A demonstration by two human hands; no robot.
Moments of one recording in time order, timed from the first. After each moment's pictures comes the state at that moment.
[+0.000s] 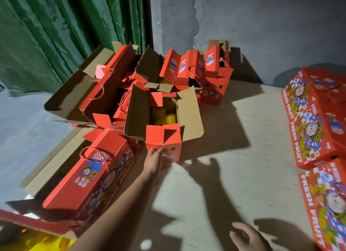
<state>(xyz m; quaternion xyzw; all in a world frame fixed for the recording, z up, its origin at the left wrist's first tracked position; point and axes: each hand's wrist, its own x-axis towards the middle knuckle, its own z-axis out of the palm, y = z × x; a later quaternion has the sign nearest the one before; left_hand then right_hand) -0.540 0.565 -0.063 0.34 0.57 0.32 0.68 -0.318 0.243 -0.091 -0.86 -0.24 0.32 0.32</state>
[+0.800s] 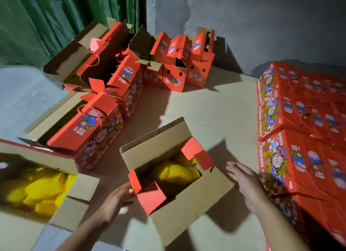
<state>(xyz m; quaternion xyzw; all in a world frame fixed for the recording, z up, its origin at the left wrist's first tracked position) -0.697 0.323 -0.067 0.48 0.53 0.13 0.69 -0.294 0.219 0.007 -0.77 -0.14 0.42 0.46</state>
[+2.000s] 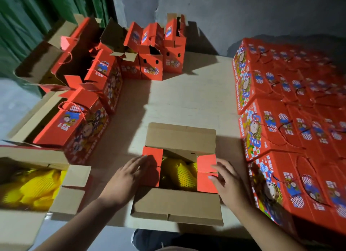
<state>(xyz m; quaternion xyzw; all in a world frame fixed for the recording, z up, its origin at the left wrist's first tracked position) -0.666 0.309 -0.037 0.95 0.28 0.04 0.17 -0.328 0.094 -0.049 -0.79 -0.53 0.12 0.28</state>
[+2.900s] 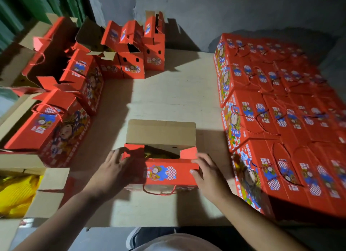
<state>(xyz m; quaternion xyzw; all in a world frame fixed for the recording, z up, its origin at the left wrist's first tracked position) -0.638 0.304 -0.008 0.94 0.31 0.04 0.16 -0.341 0.089 -0.035 -0.79 -0.53 0.14 0.27</state>
